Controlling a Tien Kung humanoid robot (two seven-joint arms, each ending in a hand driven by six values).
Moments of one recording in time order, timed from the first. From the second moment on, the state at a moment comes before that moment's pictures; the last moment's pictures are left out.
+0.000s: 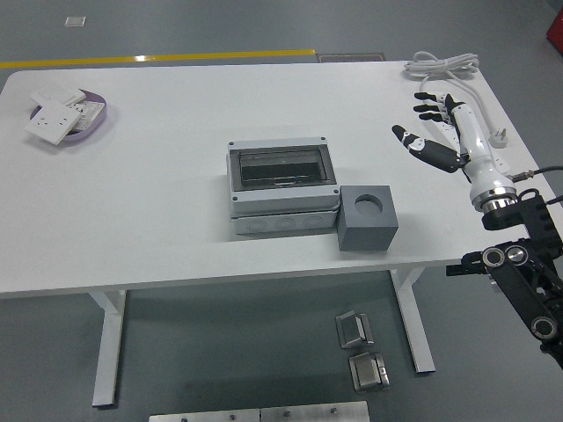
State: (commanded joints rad) left arm 0.08 0.08 -1.15 -0.18 1.19 0.03 0.08; right arm 0.22 -0.27 1.33 1.34 -1.56 -0.27 0.08
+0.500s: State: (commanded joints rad) left arm 0.09 0.08 -1.15 -0.18 1.19 0.03 0.08; right arm 0.16 -0.23 1.44 1.35 -1.34 -0.26 0.20
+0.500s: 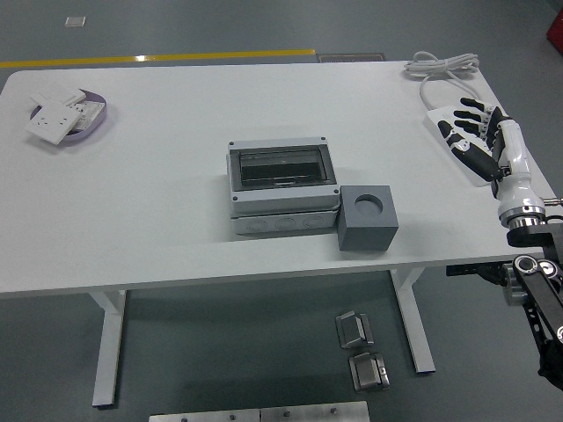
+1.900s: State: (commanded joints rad) left arm 0.06 0.10 -1.15 -0.18 1.19 0.02 0.06; right arm 0.14 -0.24 1.53 1.38 -1.32 -0.30 0.22
